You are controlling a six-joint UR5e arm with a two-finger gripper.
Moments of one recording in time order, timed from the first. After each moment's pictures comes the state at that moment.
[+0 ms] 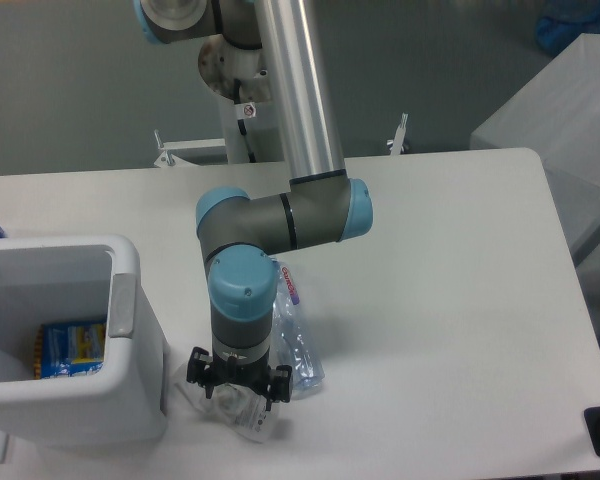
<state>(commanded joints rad) 2.23 -2.20 -1.54 -0.79 1.45 0.42</state>
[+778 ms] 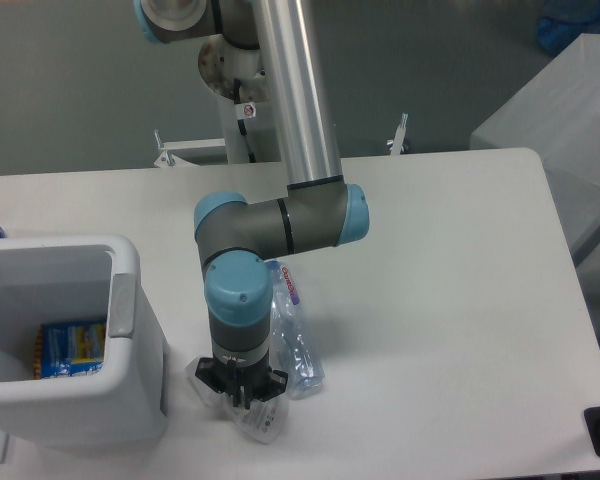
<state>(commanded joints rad) 2.23 -2.19 -1.53 -0.79 1.47 0.41</state>
